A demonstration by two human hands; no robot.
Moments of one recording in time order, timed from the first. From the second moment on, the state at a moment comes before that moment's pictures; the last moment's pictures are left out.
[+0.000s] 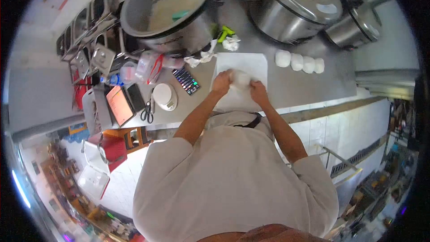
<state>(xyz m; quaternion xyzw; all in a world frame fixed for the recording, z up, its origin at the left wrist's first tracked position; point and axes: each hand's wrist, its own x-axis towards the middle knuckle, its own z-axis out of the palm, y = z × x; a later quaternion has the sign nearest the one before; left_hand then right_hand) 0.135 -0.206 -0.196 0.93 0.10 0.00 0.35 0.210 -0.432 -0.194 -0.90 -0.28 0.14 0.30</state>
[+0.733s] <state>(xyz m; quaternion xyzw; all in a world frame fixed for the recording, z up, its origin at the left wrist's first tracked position) 0.167 -0.356 -0.033 0.85 0.18 0.14 0.48 0.227 -0.466 -0.070 -0.60 0.17 0.15 0.76</state>
